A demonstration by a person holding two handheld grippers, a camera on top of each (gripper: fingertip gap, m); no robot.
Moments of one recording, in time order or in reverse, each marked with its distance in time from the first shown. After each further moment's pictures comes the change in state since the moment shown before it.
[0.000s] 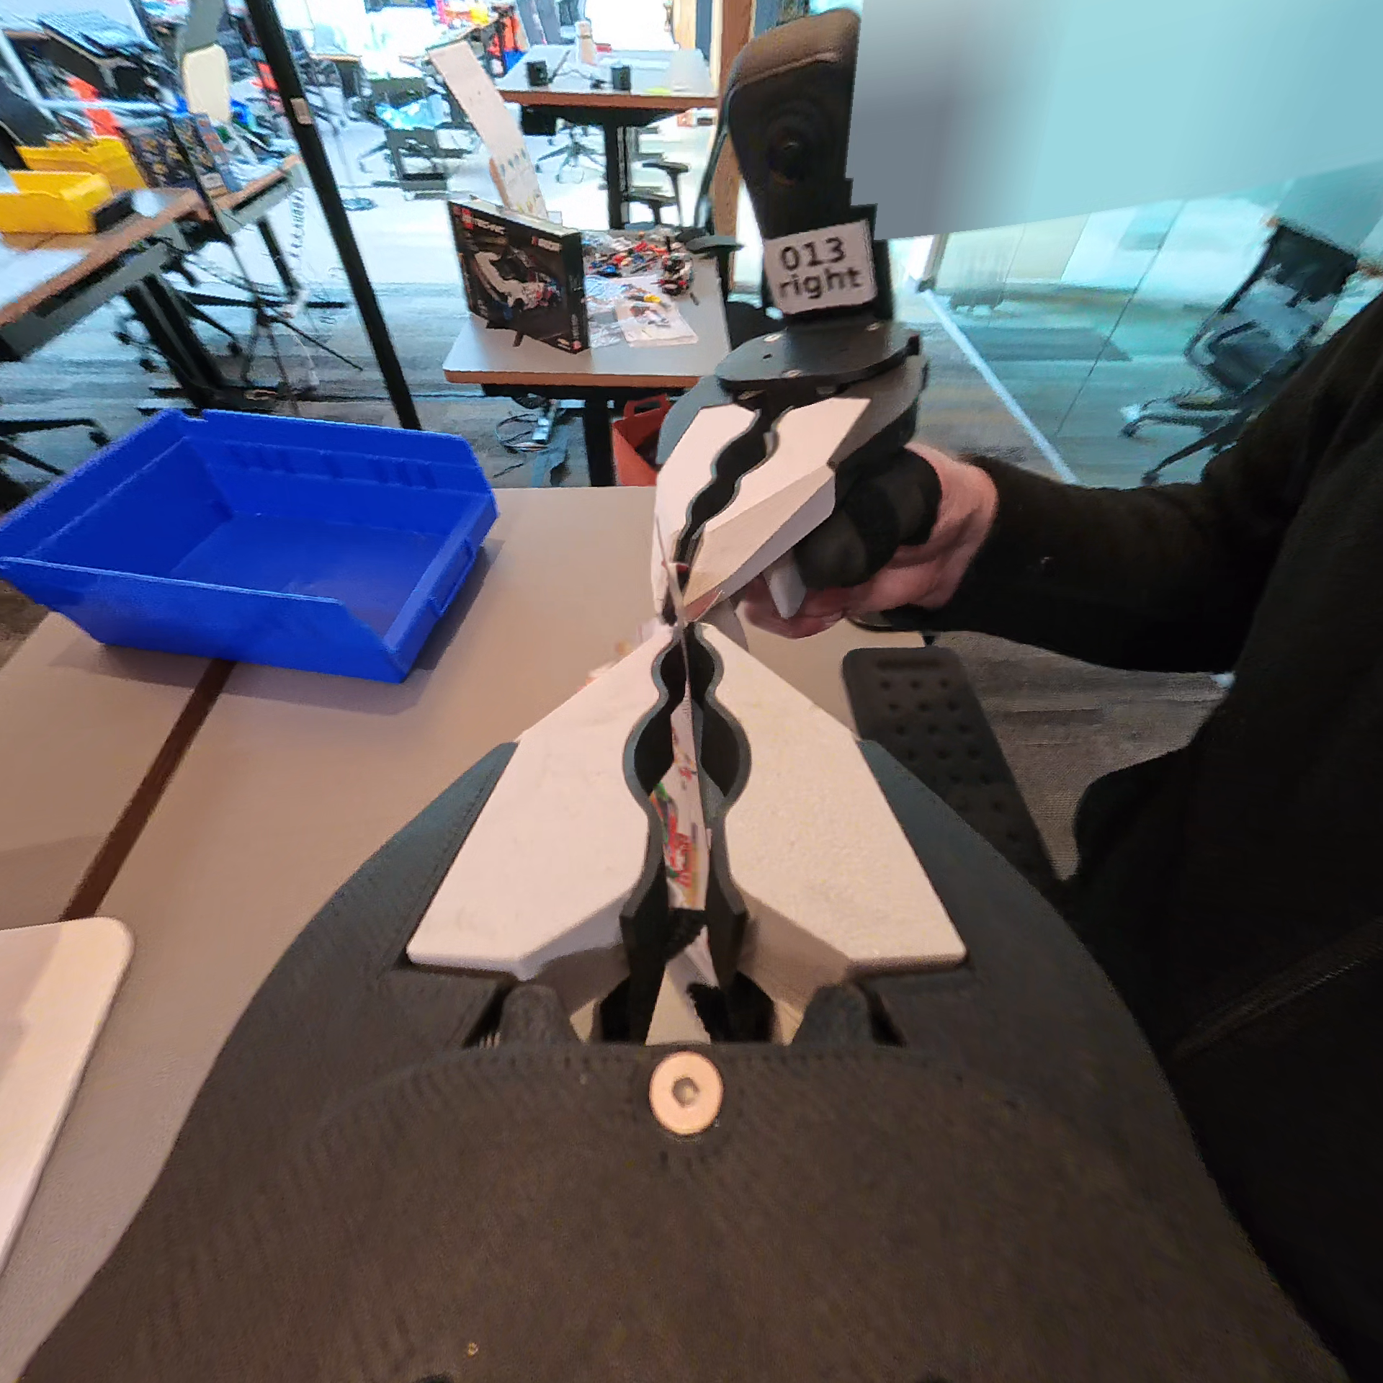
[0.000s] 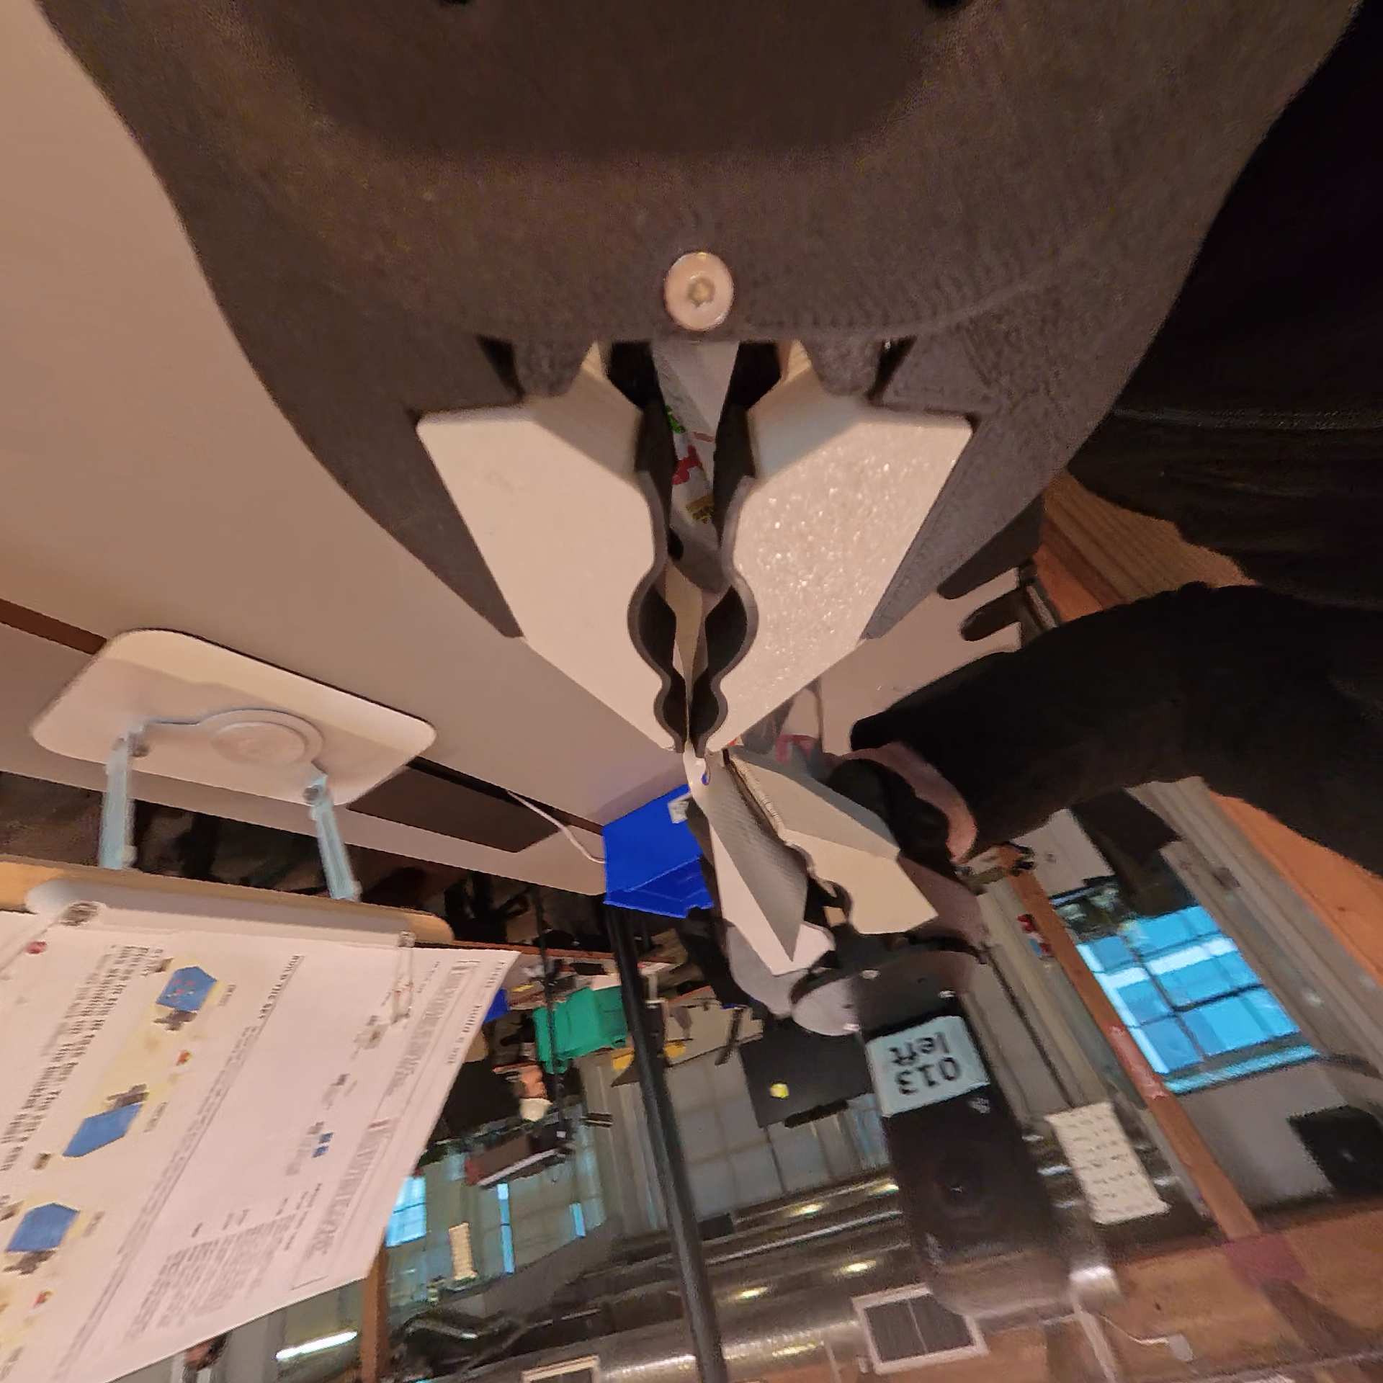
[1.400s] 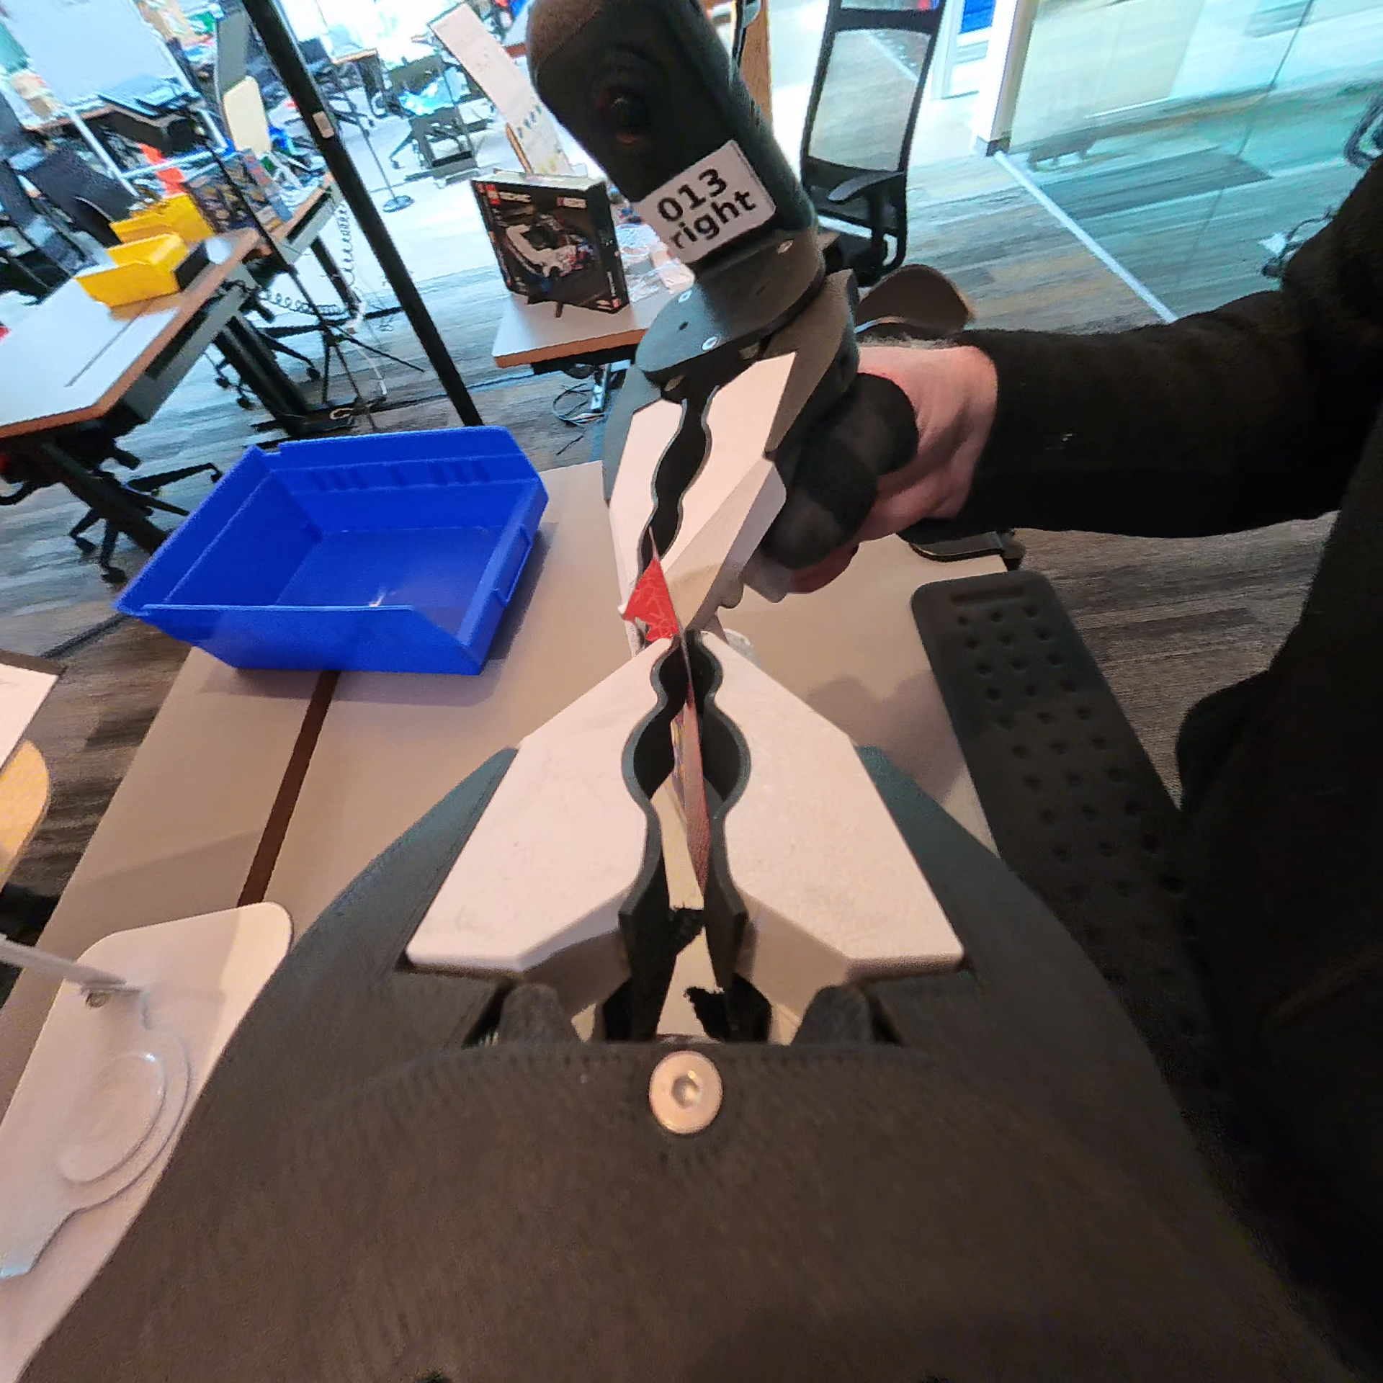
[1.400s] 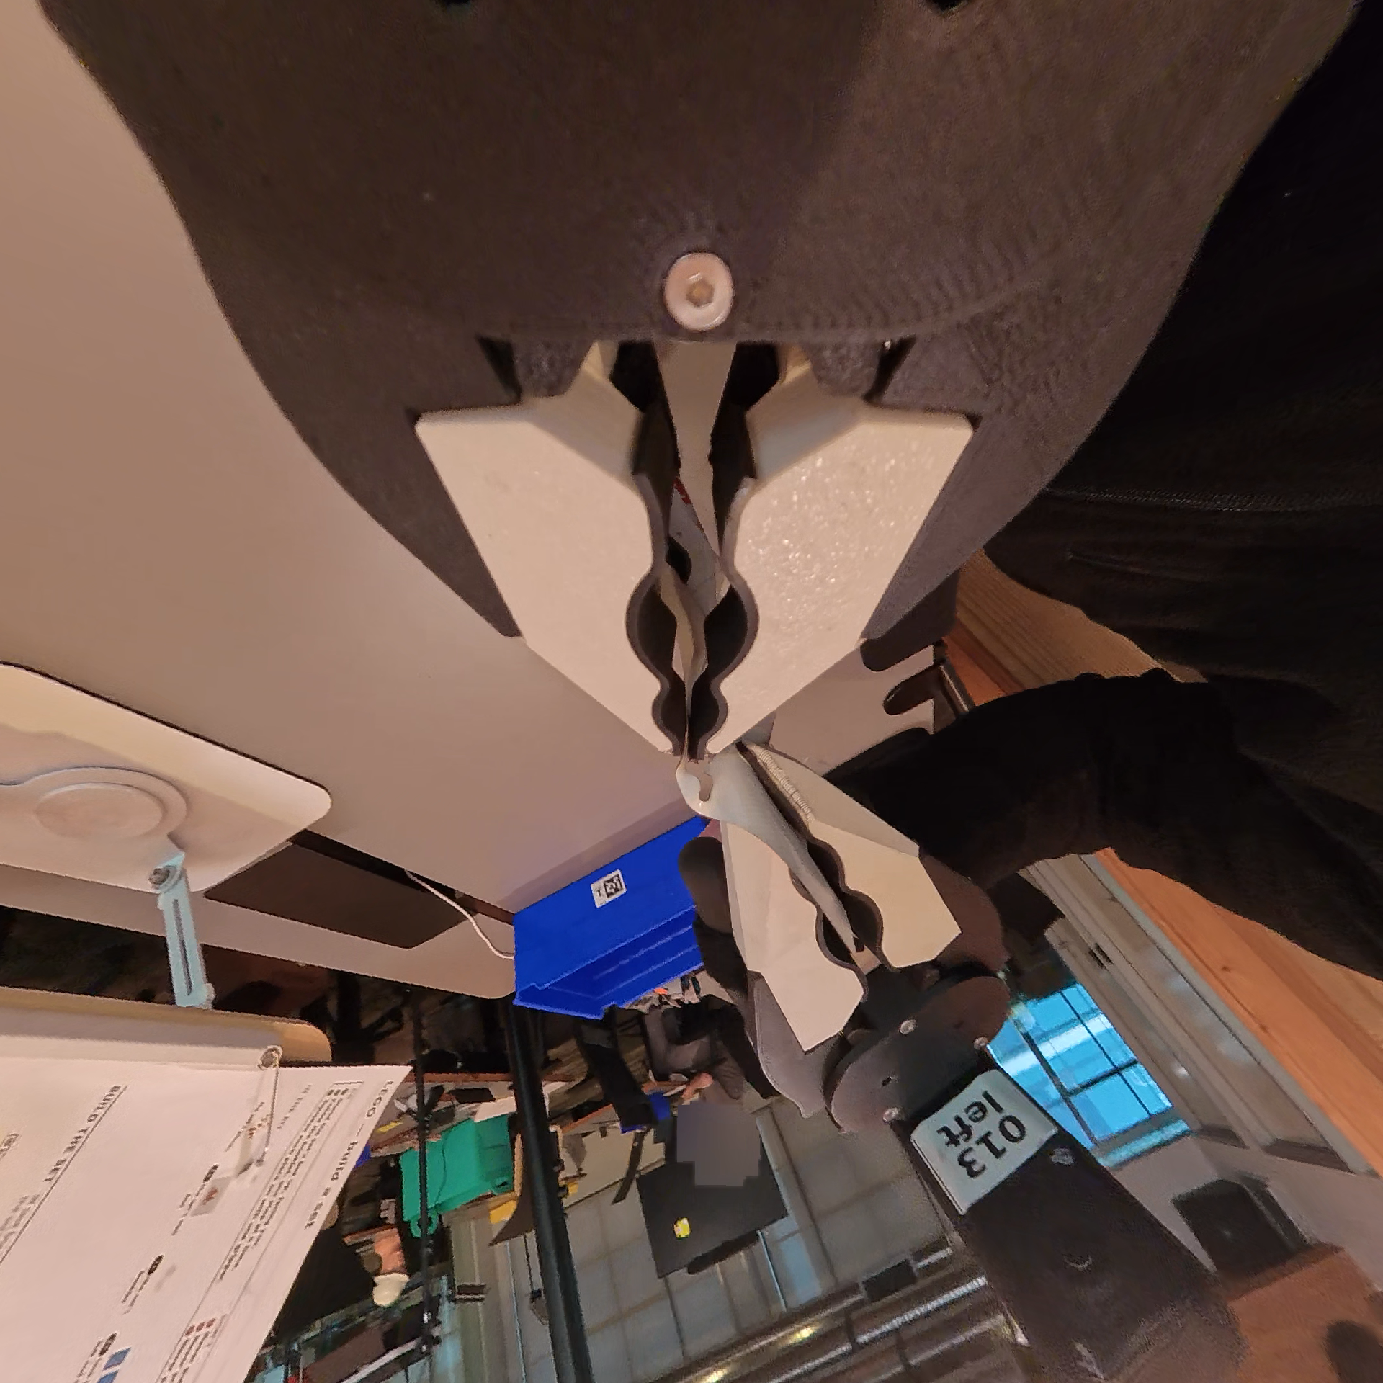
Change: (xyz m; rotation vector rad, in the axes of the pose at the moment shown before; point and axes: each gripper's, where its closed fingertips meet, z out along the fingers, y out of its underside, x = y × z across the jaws) left arm 0.000 0.008 0.000 -0.080 -0.076 0.184; right arm 0.004 0.015 0.015 -0.154 -0.114 0.062
